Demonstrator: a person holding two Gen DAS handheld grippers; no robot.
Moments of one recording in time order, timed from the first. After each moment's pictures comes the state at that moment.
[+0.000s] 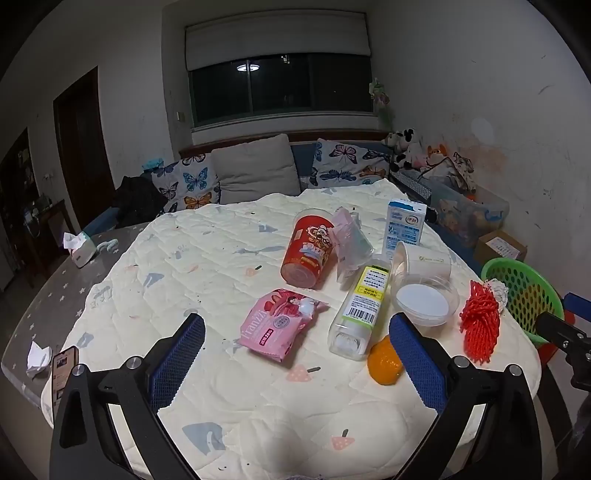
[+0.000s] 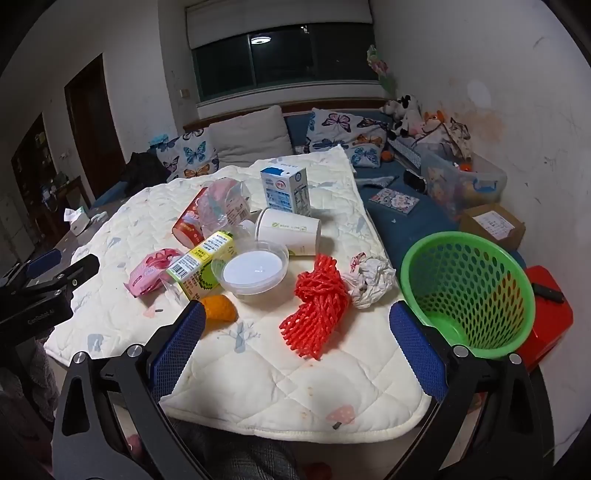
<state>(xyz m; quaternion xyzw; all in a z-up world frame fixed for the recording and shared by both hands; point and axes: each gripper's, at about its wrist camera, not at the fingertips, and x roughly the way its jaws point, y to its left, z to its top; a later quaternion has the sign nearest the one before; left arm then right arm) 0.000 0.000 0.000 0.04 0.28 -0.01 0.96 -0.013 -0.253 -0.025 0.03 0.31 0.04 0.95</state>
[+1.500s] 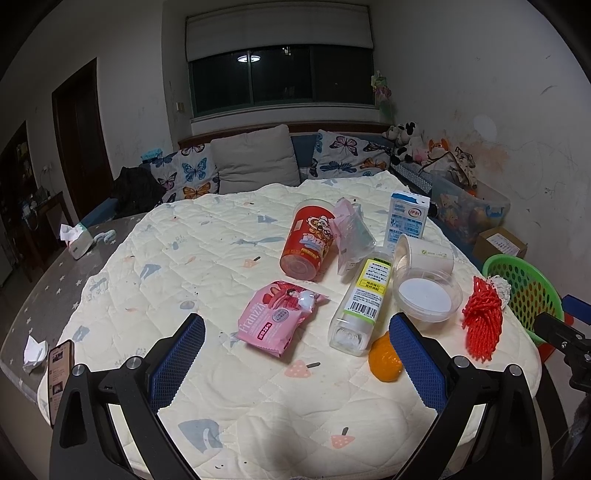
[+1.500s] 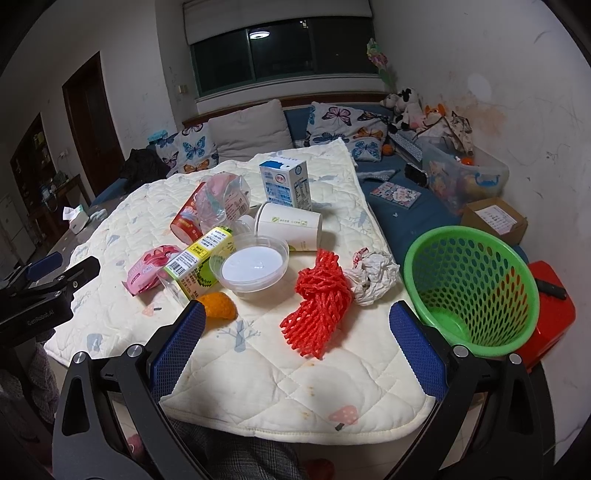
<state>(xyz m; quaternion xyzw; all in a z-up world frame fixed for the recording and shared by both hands) 0.005 0.001 -0.013 0.04 0.29 -0.01 0.96 -0.007 -0.252 -0.030 0.04 0.32 0.04 0.94</state>
